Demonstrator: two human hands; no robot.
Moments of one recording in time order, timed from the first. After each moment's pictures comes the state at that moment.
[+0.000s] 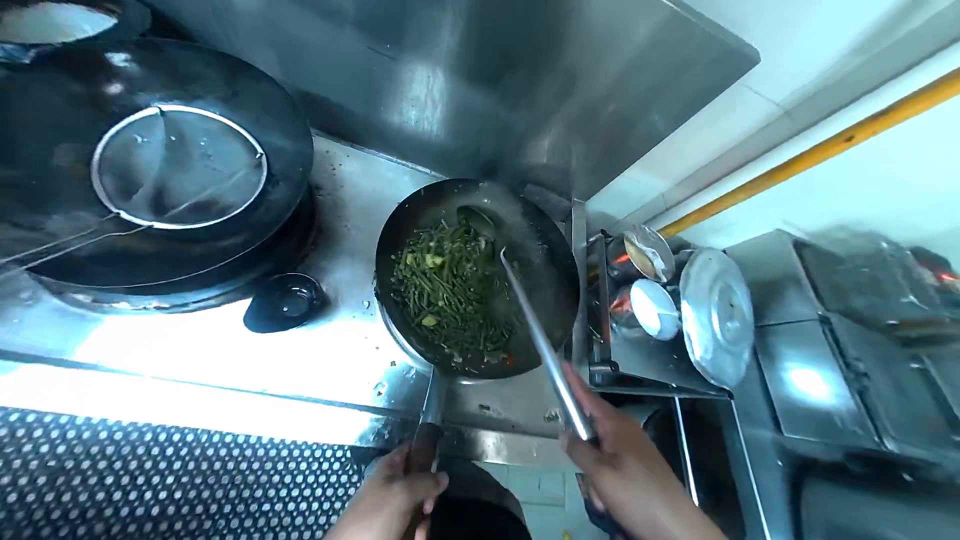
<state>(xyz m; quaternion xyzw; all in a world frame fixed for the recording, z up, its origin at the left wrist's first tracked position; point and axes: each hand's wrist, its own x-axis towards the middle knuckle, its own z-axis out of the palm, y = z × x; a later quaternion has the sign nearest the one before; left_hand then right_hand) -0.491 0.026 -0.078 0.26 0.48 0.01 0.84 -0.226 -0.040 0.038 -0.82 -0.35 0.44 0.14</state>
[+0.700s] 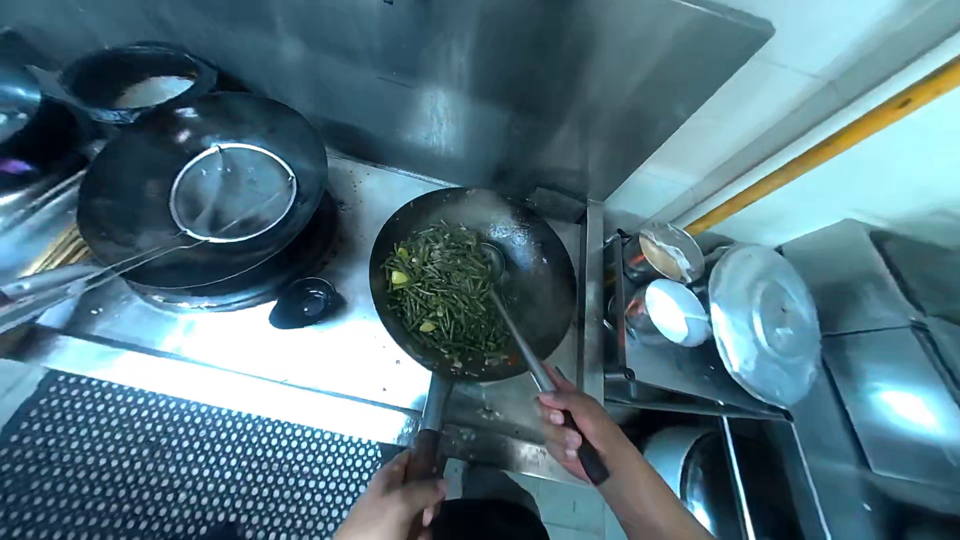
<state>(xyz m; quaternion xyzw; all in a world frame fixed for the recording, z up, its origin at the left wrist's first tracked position) -0.460 -0.012 -0.055 0.25 0.53 0.05 0.81 -0.159 -0.046 -0.069 -0.44 -0.01 0.76 0.48</state>
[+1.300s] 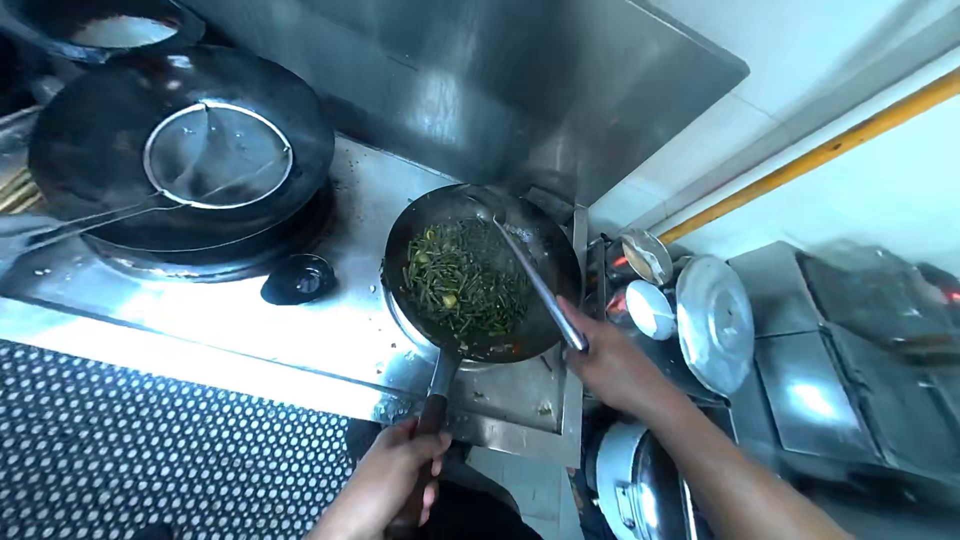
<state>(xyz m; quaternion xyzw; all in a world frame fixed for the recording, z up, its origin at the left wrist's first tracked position) -0.475 0.002 -0.048 0.21 0.50 0.09 0.84 -0.180 0.015 0.050 -0.82 -0.48 0.31 -0.03</state>
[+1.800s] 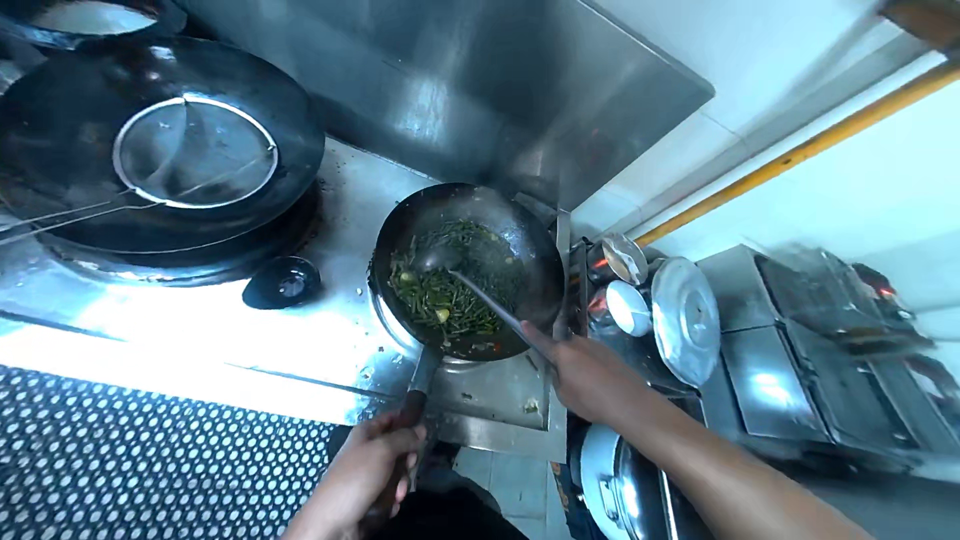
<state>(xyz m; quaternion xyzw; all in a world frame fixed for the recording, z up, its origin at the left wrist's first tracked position) -0.489 0.011 -0.067 0.25 0.51 0.09 0.82 -0.208 0.011 0.051 -0.75 -0.56 0.24 -0.28</state>
